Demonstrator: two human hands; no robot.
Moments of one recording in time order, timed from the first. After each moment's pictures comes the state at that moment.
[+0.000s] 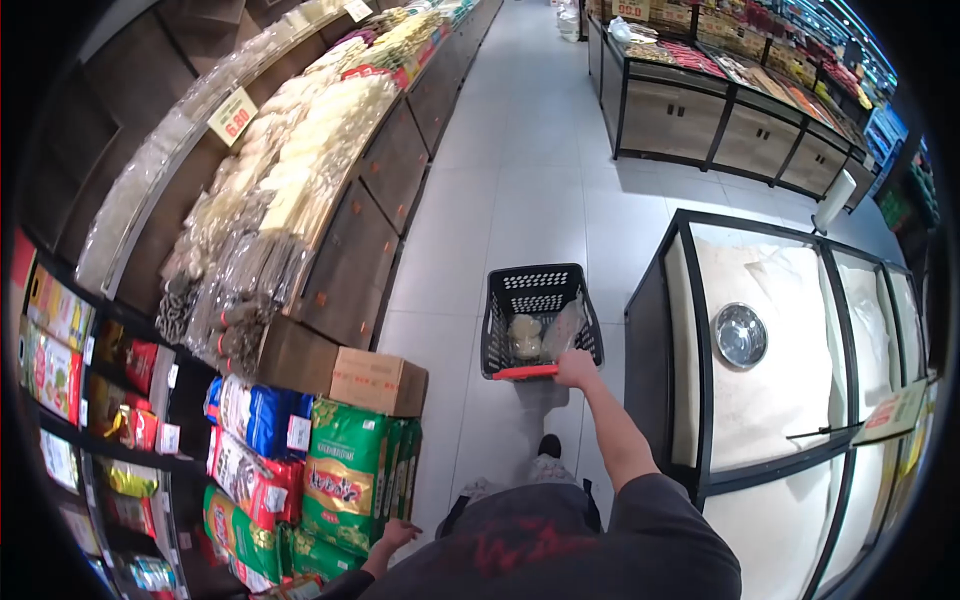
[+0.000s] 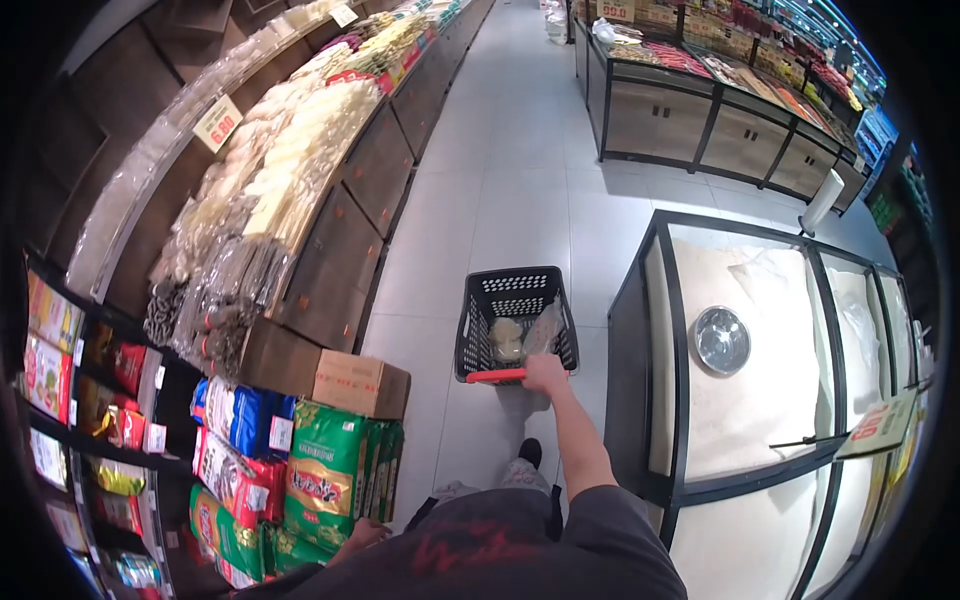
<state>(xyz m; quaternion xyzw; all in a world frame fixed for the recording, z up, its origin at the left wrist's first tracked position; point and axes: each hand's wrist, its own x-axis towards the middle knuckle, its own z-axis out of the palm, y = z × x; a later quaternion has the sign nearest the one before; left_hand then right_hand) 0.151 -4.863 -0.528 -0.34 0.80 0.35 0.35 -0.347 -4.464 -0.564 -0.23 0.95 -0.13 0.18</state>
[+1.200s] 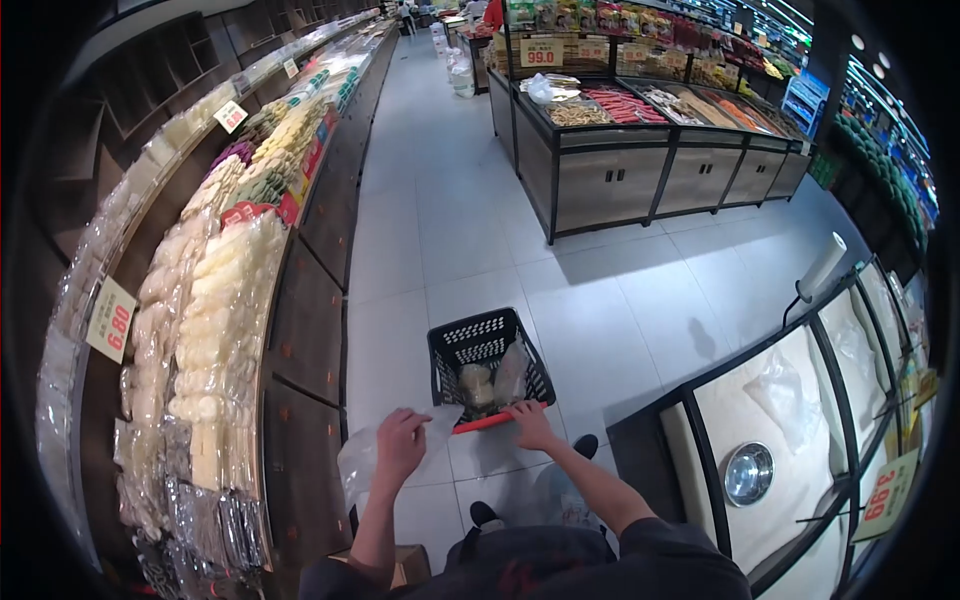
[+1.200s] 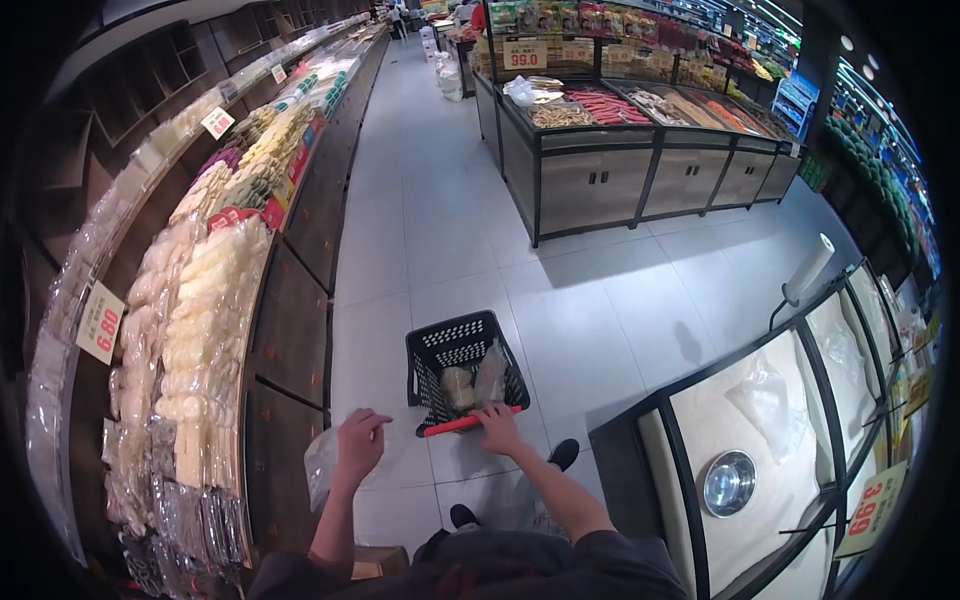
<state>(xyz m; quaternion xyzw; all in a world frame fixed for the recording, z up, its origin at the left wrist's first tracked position) -0.868 -4.831 -0.339 0.16 0.95 0.27 -0.10 -0.879 -4.561 -0.593 -0.16 0.94 -0.29 0.01</state>
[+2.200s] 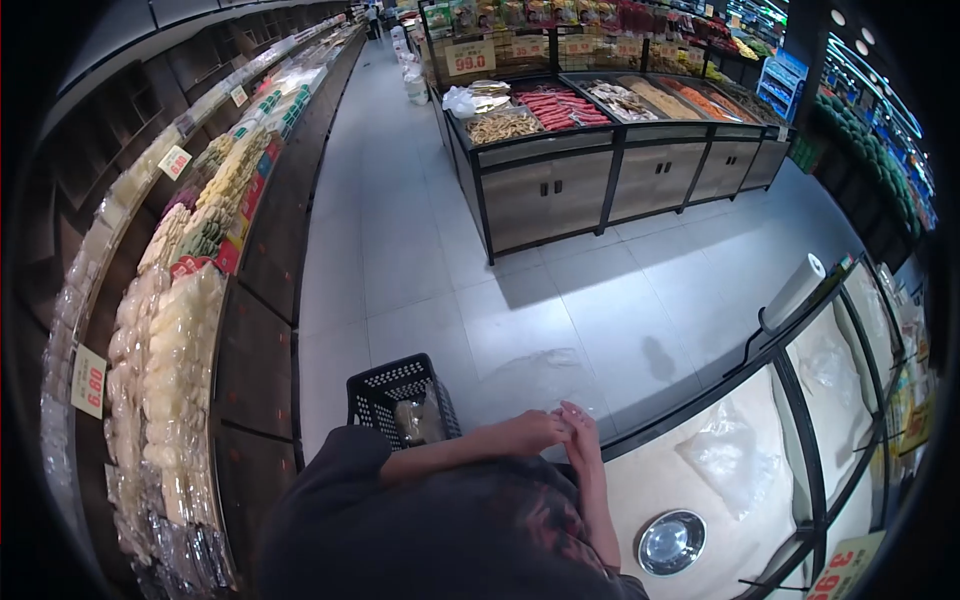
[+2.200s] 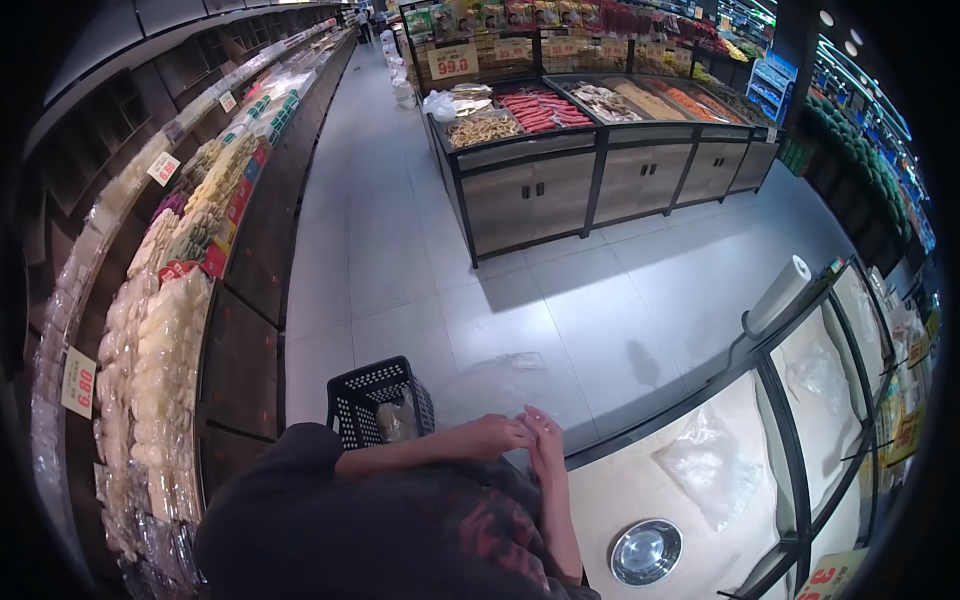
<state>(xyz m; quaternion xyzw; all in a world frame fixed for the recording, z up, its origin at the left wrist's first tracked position) -1.039 -4.291 -0.412 0.67 0.68 0.21 0.21 -0.940 -4.143 -0.511 0.24 0.35 -0.91 0.00</state>
